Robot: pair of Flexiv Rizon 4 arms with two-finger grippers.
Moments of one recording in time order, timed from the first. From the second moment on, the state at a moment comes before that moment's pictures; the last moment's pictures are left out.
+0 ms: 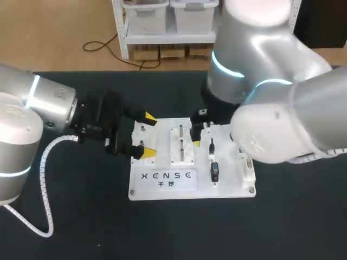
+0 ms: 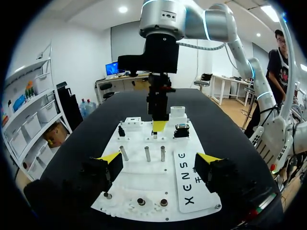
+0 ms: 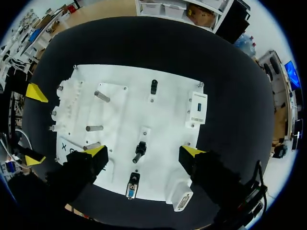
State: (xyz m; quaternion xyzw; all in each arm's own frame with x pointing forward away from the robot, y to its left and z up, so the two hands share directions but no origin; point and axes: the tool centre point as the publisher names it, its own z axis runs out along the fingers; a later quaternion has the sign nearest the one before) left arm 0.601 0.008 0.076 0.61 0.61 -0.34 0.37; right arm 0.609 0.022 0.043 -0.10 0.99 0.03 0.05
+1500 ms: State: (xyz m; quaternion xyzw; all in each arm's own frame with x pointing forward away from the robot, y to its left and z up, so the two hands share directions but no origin) left arm 0.601 0.008 0.076 0.61 0.61 -0.34 0.37; right arm 0.612 0.028 0.023 -0.08 1.00 0.02 0.03
